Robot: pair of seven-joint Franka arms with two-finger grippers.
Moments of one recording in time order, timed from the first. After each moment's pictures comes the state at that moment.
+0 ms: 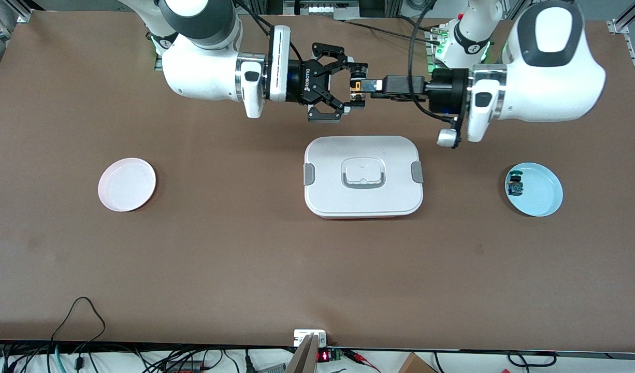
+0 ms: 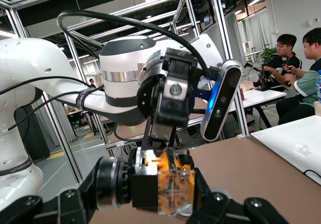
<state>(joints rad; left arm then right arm) 0.26 0.10 -0.63 -1.80 -1.32 1.84 -0.24 0.28 0.25 0.49 -1.71 1.72 2.37 -1.73</state>
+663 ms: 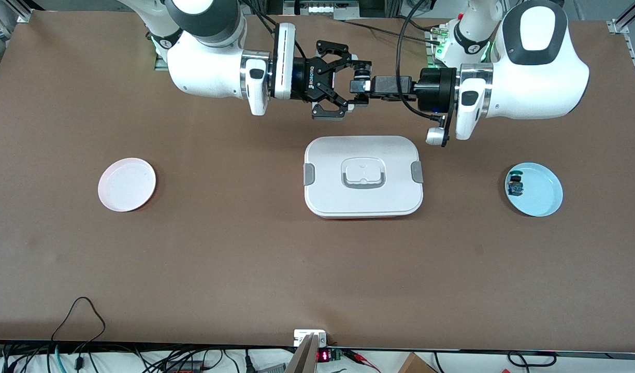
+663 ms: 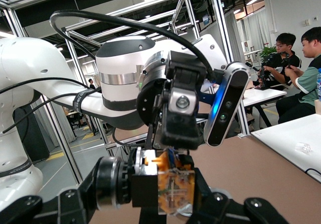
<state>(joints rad) 0.27 0.10 -0.65 -1.81 -1.32 1.86 -0.24 0.29 0.25 0.49 -1.71 1.73 2.39 -1.73</state>
